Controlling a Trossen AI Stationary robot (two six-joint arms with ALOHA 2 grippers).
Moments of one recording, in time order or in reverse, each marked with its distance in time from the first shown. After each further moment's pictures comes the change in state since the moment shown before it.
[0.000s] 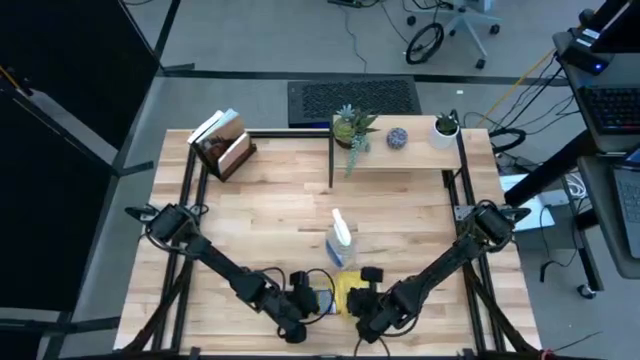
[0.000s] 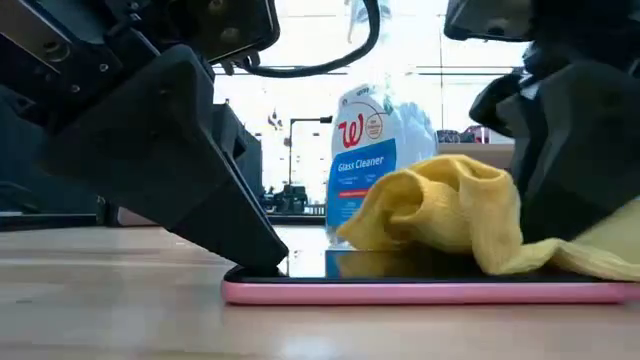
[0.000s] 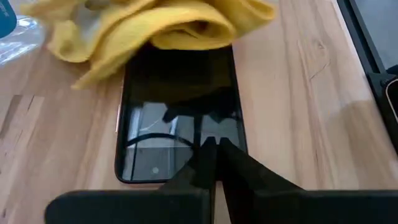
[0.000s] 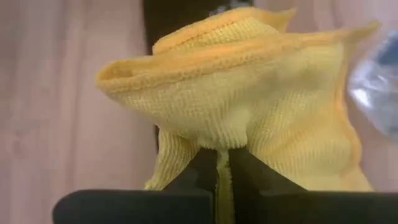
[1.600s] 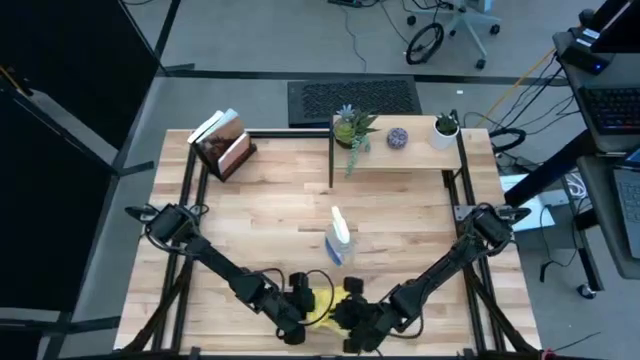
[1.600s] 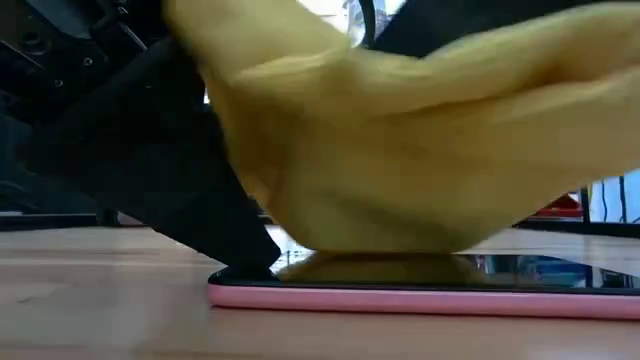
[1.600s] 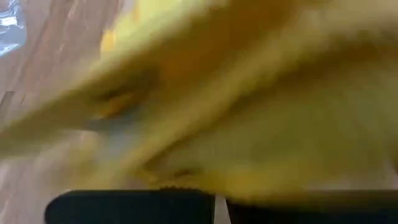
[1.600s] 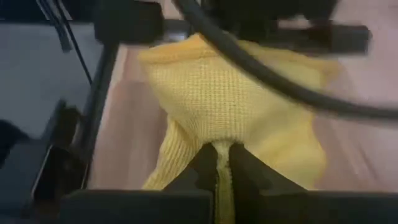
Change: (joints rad) left arm -0.003 0.000 -0.002 0.015 -0.001 -0.001; right arm 0.001 0.075 0.004 0.519 0.096 -0.213
